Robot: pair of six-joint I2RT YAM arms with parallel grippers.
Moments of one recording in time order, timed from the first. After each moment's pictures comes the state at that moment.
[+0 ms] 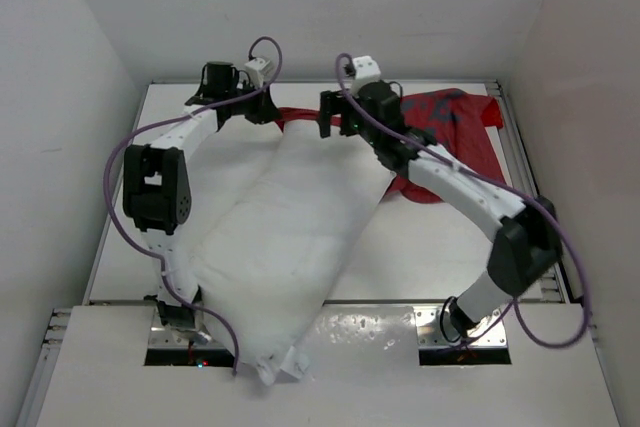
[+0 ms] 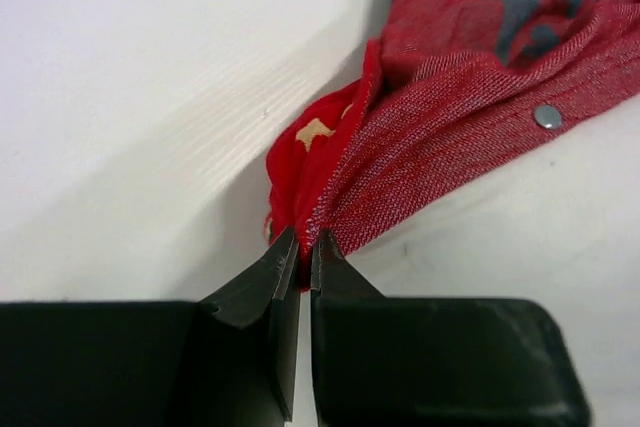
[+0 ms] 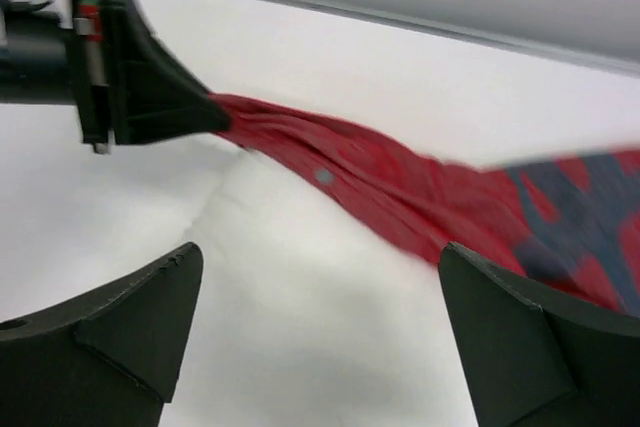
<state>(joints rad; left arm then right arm) -0.12 2.01 1.60 -0.22 0.70 0.18 0.60 1.67 1.36 -0.03 0.15 0.17</state>
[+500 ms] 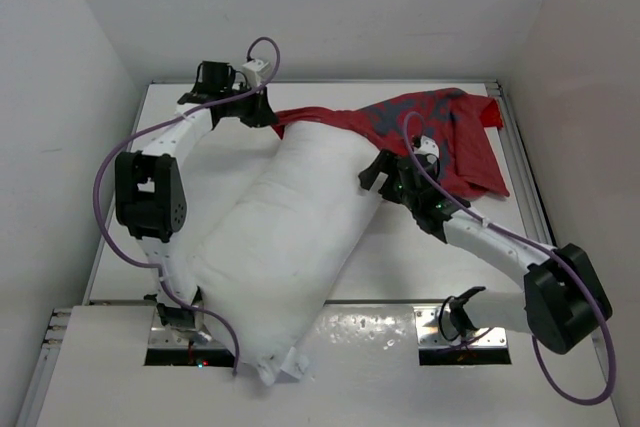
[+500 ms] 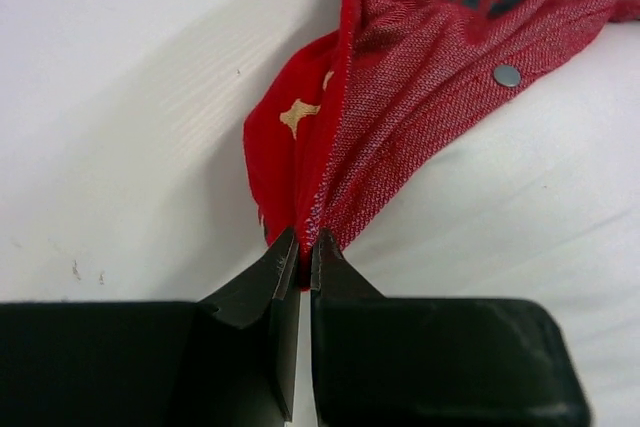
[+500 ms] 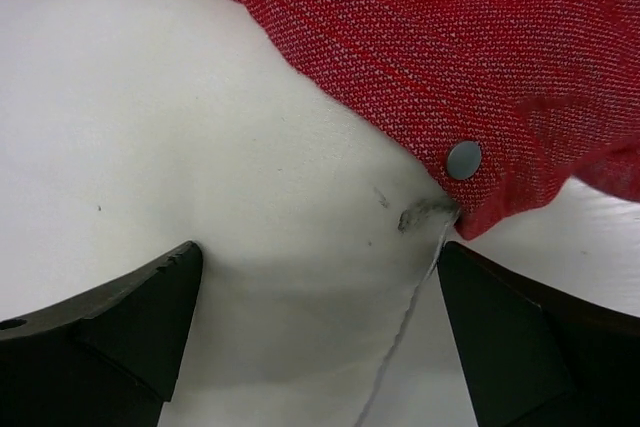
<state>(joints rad) -0.10 1.92 1.59 -0.39 0.70 0.24 0.52 1.25 0.62 0.06 0.21 0.75</state>
